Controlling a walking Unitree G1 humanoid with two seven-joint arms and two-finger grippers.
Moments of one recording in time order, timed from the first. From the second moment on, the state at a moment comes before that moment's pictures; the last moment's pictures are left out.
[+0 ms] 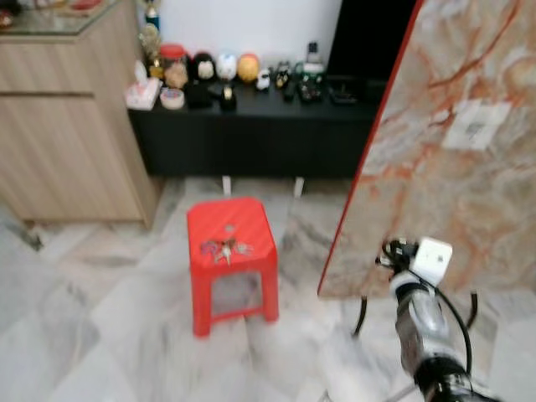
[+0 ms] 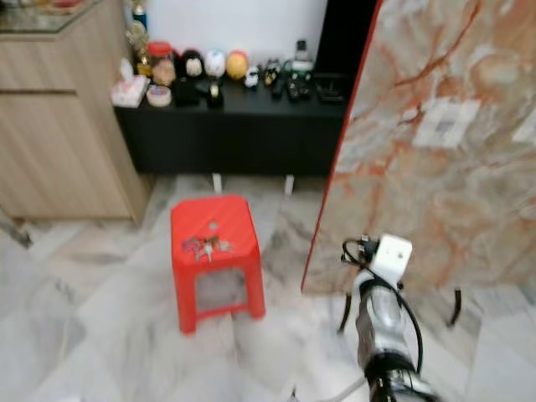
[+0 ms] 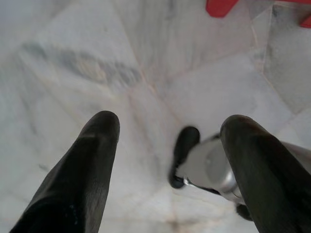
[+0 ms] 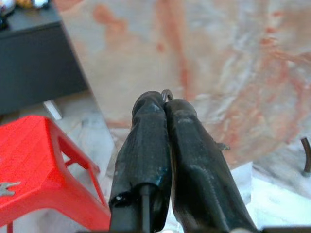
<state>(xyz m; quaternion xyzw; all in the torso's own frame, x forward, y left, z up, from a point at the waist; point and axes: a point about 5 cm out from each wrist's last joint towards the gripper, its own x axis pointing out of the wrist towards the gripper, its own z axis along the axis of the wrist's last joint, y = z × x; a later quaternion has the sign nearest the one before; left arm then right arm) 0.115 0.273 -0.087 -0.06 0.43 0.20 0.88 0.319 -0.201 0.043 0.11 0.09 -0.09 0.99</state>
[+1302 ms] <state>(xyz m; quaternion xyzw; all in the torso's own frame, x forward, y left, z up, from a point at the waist) 0.118 0.265 -0.088 -0.06 0.43 0.20 0.88 0.317 -0.188 0.052 0.03 0.04 -0.04 1.00</state>
